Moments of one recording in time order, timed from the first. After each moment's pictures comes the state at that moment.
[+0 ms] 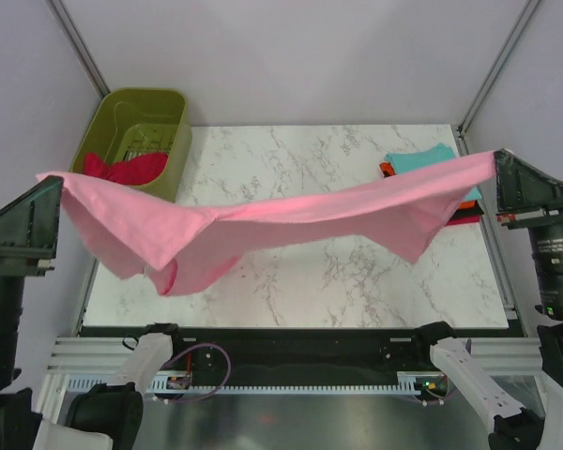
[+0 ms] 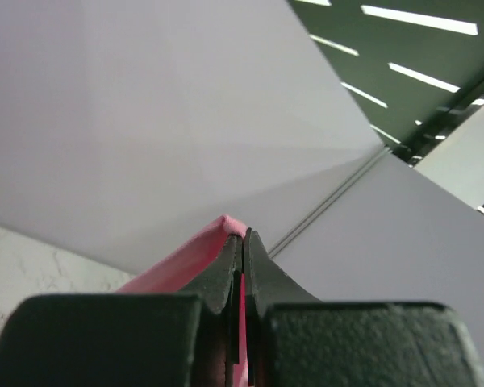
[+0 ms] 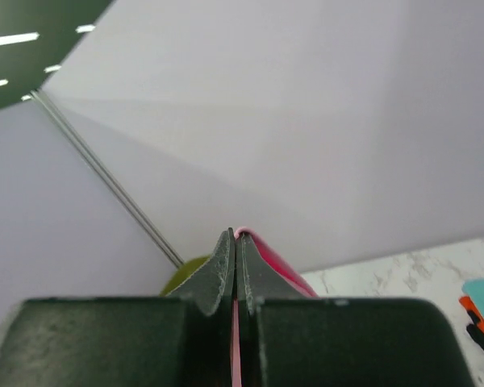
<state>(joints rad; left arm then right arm) 0.04 0.91 2.31 -1.04 0.08 -0.89 0.25 0.68 1.55 -0.50 0.12 0.59</state>
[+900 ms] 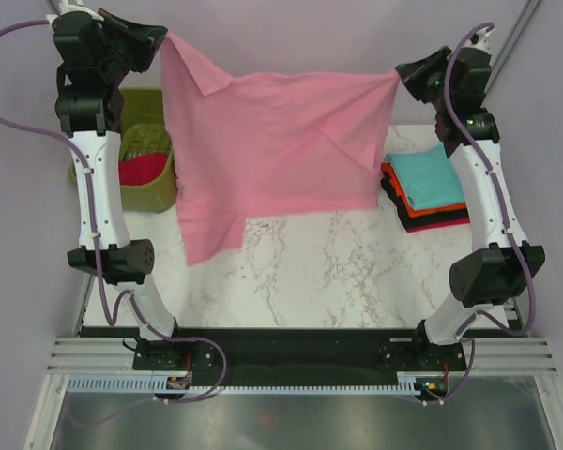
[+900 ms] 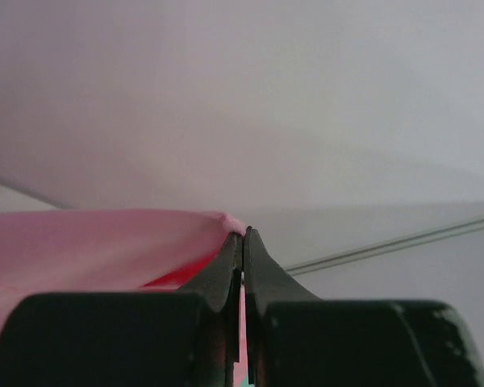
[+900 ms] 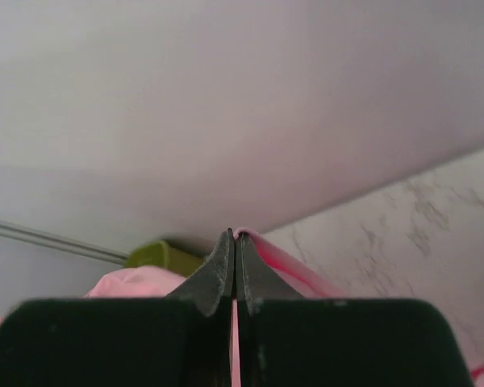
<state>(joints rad) 0.04 1.90 2.57 -0.70 0.20 -0.99 0.08 1.64 1.80 -0.30 -0.04 0.81</state>
